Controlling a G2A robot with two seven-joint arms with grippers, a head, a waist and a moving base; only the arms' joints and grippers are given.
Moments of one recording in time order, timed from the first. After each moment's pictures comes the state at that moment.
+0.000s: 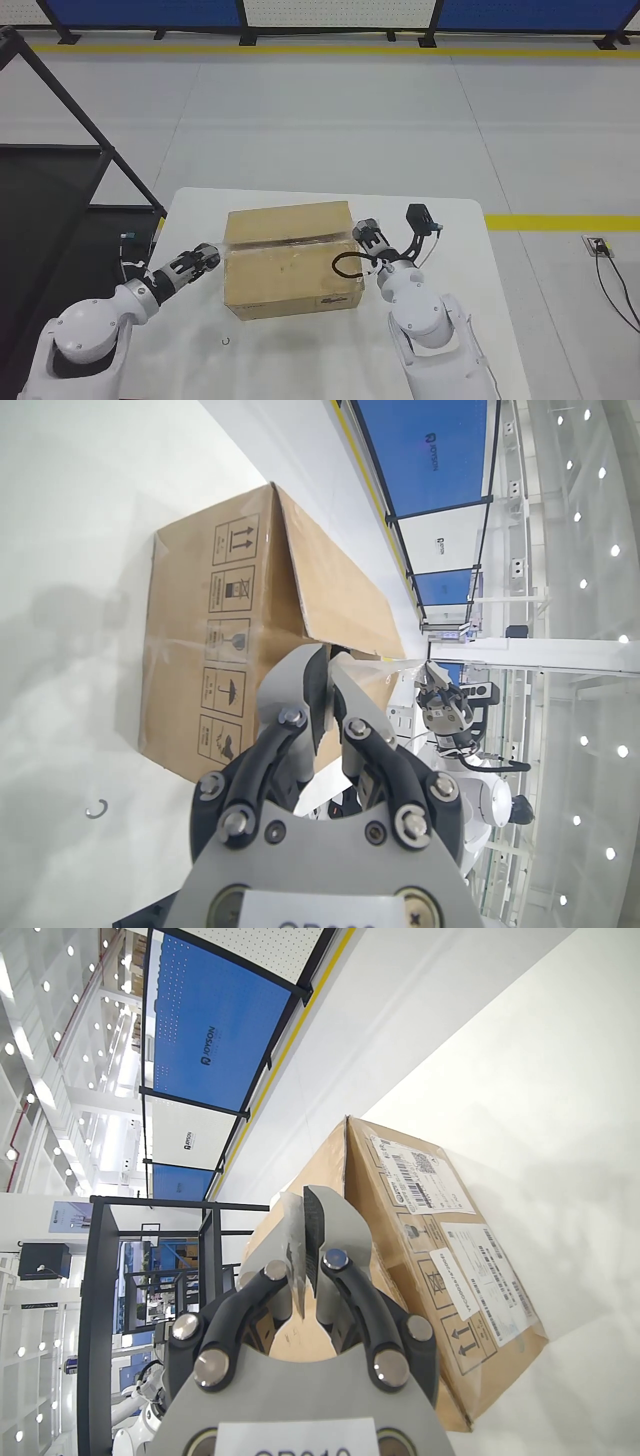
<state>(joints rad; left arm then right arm) 1.13 -1.15 -1.70 -1.64 0.08 0.18 -0.85 -1.00 -1.63 1.28 -1.63 -0.53 0.48 0.30</state>
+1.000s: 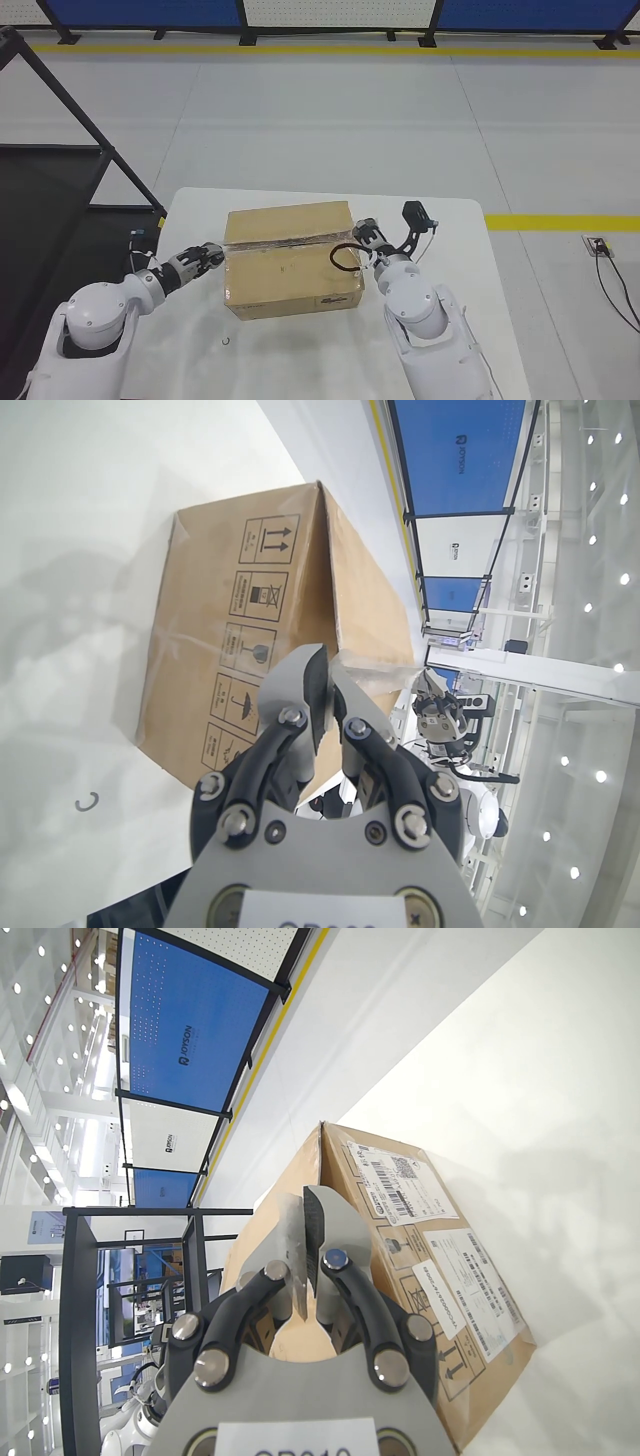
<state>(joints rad) 1.05 -1.12 -1.63 -1.53 0.04 0.28 -0.86 -0.94 -1.62 1.27 -1.55 -0.52 0.52 0.28</state>
